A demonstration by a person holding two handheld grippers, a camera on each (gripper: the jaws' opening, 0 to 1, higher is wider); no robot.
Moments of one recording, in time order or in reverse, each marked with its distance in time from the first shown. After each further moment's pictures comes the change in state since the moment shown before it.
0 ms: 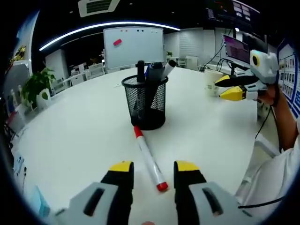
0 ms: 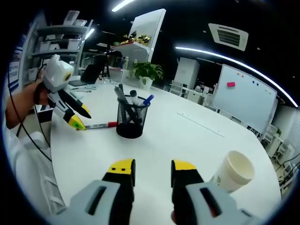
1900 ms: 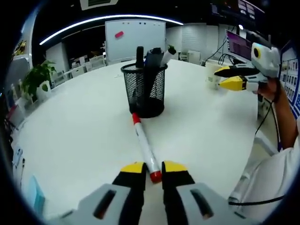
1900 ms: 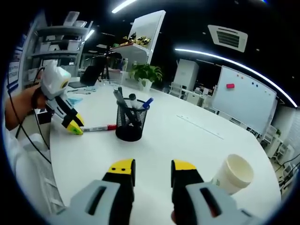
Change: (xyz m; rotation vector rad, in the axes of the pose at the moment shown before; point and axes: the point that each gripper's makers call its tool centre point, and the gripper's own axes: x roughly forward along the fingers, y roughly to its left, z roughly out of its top) left arm -0.001 -0.010 -0.017 -0.029 0.054 0.021; right arm 0.001 -0.002 0.006 0.000 -0.016 -0.006
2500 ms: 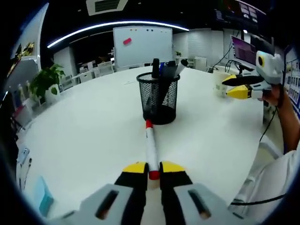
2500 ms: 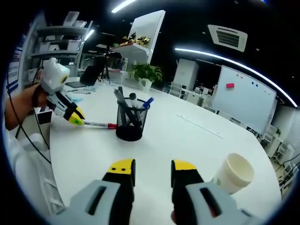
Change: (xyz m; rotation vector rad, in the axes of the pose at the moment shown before) left arm -0.011 0.025 0.009 -0.007 -0.069 0.071; right arm 0.000 0.001 0.000 0.002 0.000 -0.003
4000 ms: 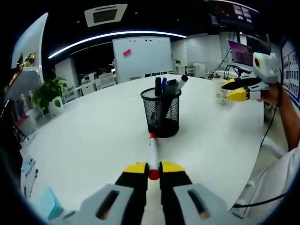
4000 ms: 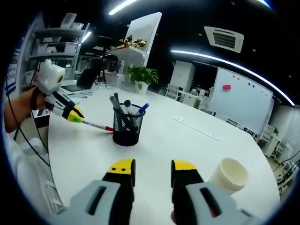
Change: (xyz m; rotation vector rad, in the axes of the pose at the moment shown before) left arm -0.011 0.011 0.024 0.044 -0.095 0.023; right arm -0.004 -0.009 0.013 0.010 -0.022 -0.029
